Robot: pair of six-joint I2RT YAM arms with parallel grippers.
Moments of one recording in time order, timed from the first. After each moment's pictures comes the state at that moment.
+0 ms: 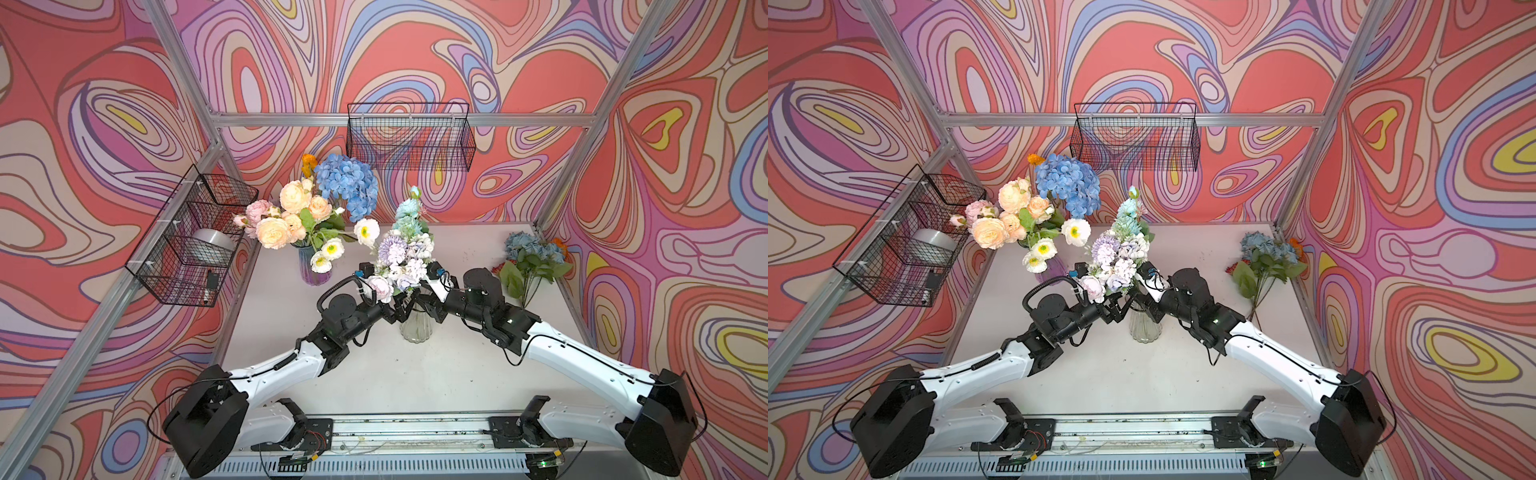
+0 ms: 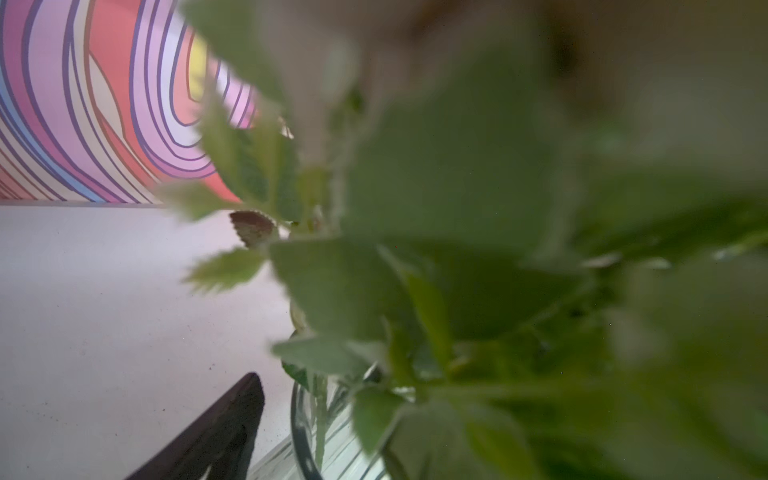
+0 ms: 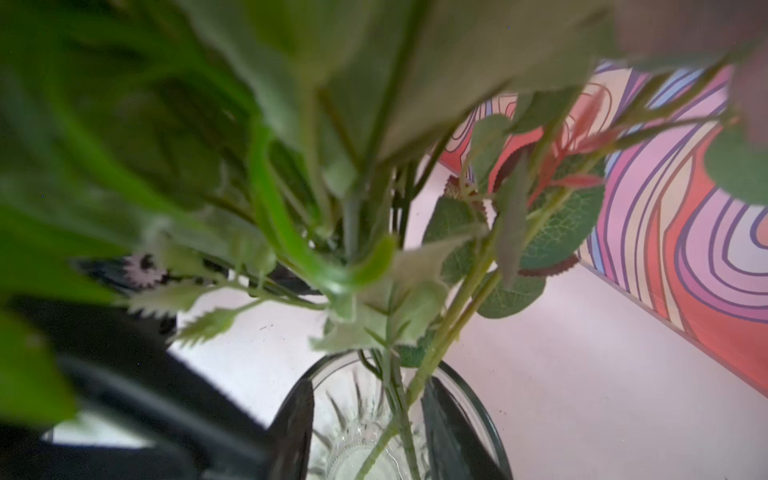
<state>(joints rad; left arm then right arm) -0.73 1.21 0.56 0.71 0.18 -0.53 0.70 1.20 0.87 -0.01 -0.19 -0.15</state>
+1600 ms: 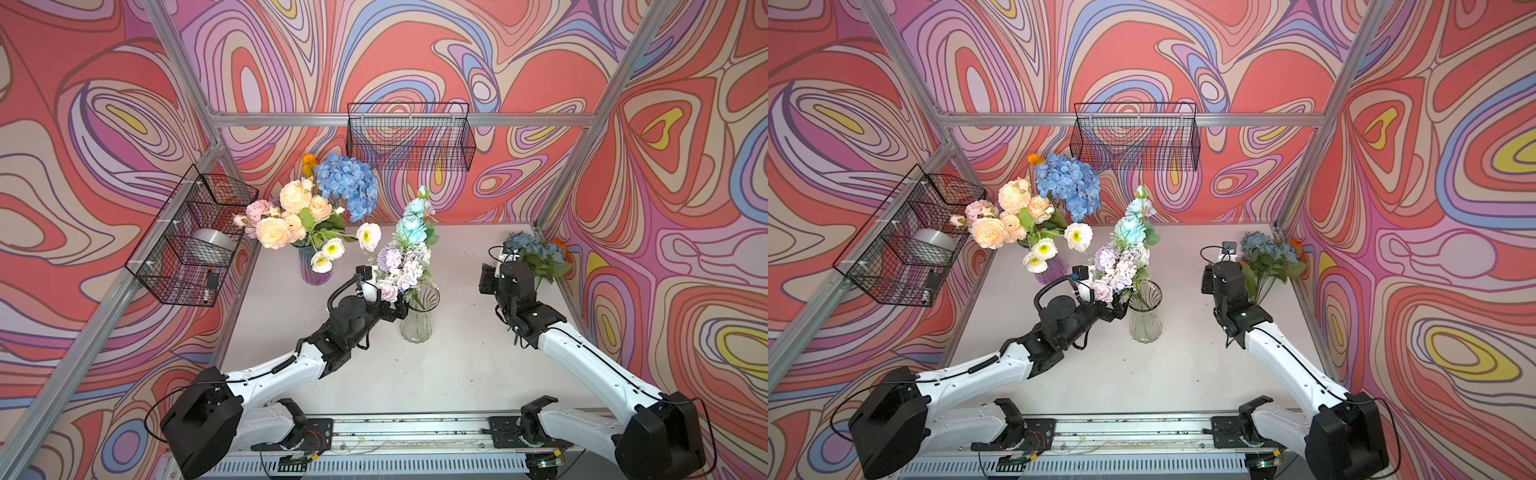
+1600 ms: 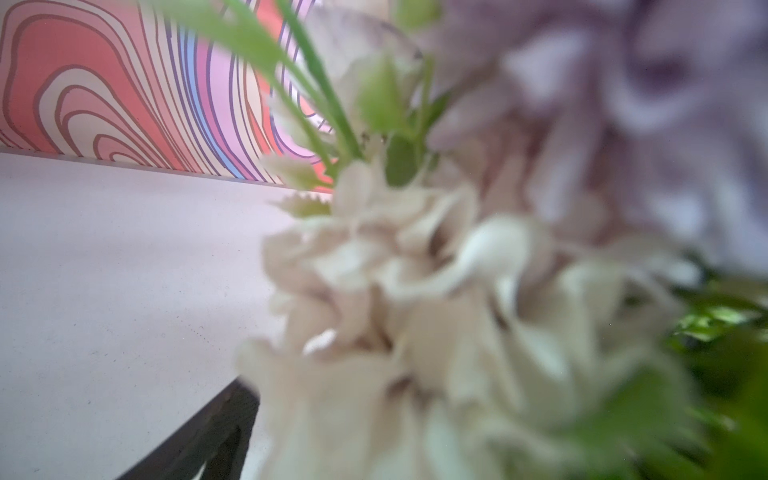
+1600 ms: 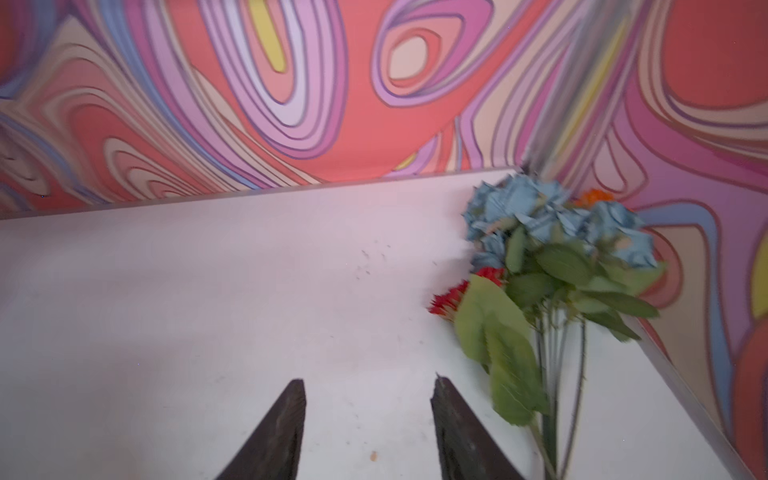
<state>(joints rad) -0.77 1.21 0.58 0.54 -0.12 -0.53 0.29 1.13 0.76 -0.08 0.40 0.25</state>
